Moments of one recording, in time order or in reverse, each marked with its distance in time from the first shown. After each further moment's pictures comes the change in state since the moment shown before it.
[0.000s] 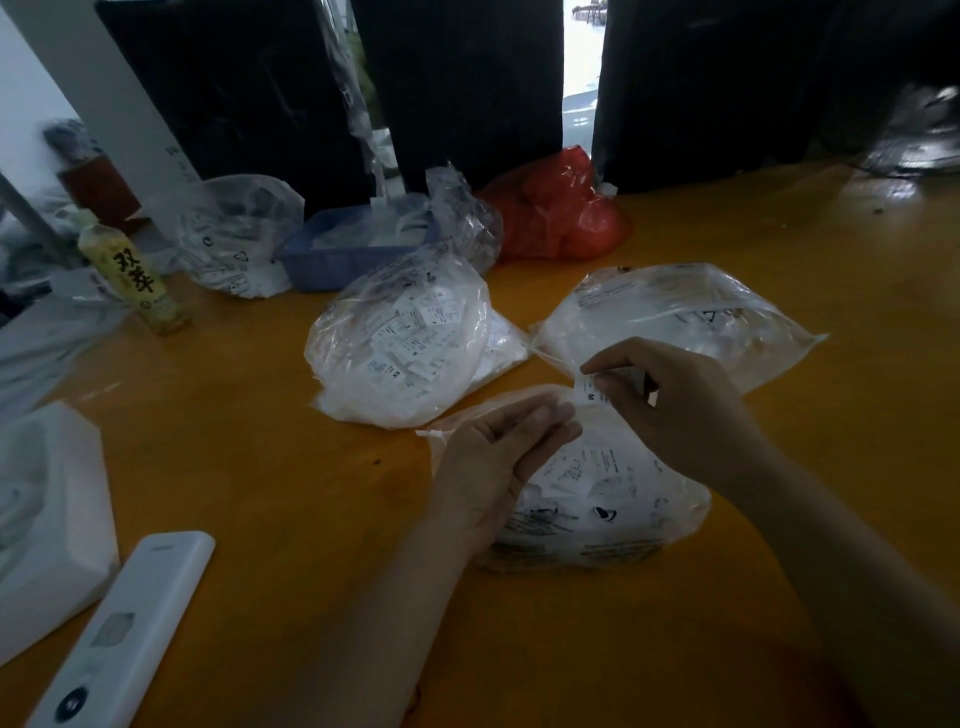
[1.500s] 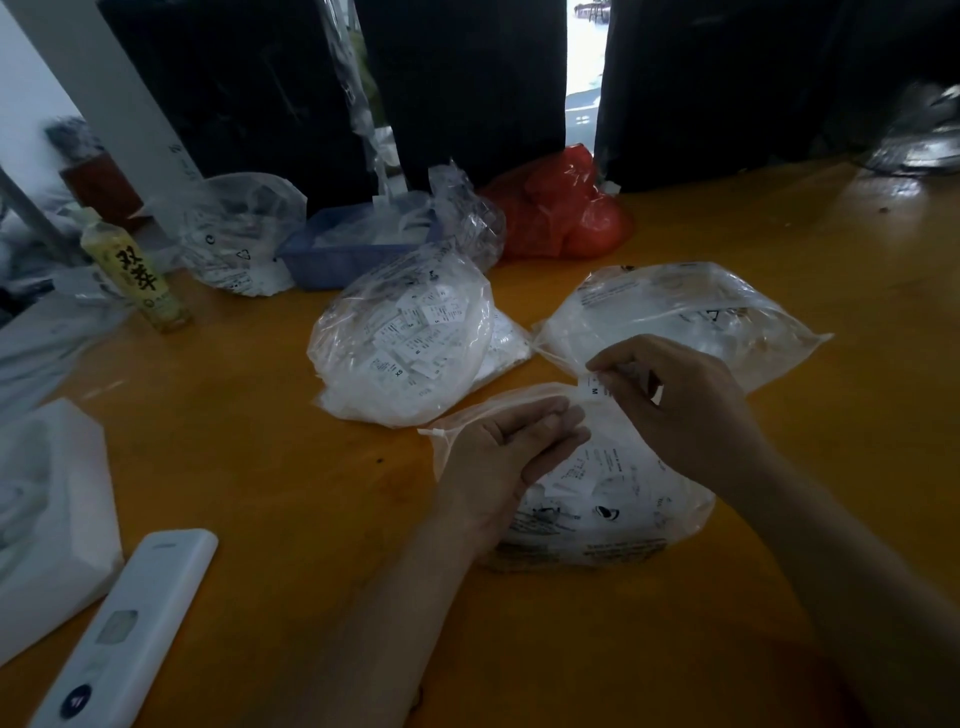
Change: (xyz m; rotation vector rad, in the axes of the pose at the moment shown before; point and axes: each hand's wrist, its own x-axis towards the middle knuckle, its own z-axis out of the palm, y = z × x) left_hand -0.004 0.000 0.002 0.067 -0.039 -0.007; right_hand -0.002 0.002 0.004 -0.023 0.050 -0.028
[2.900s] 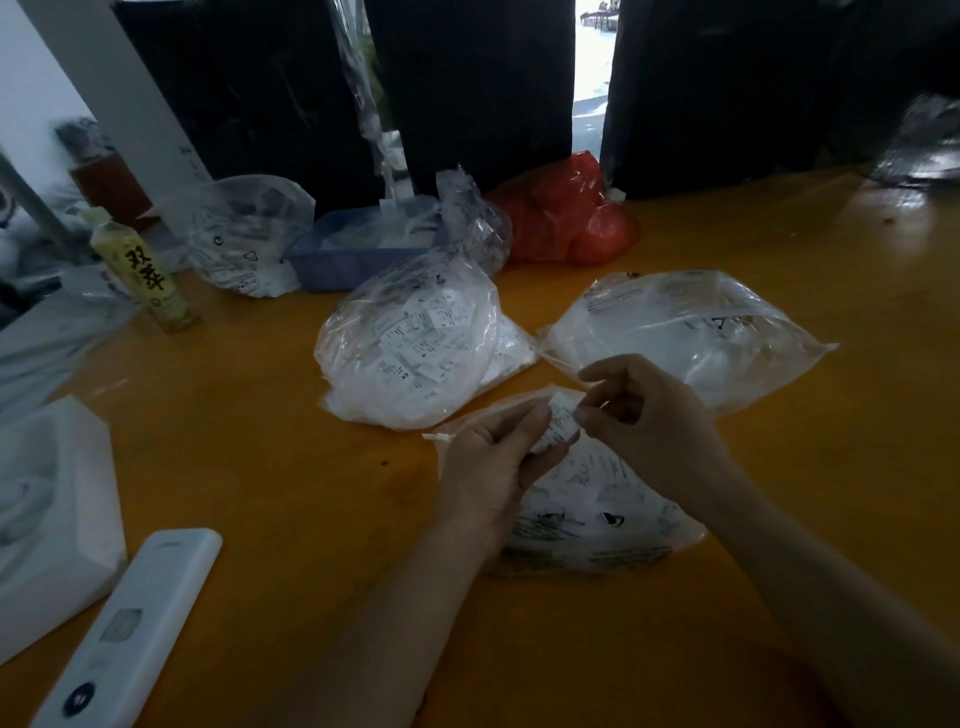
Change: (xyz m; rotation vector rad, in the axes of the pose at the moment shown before) left_hand 0.001 0.001 0.001 0.019 0.160 0.054; right_hand -0.007 -0.007 0.025 0.308 -0.101 0.335
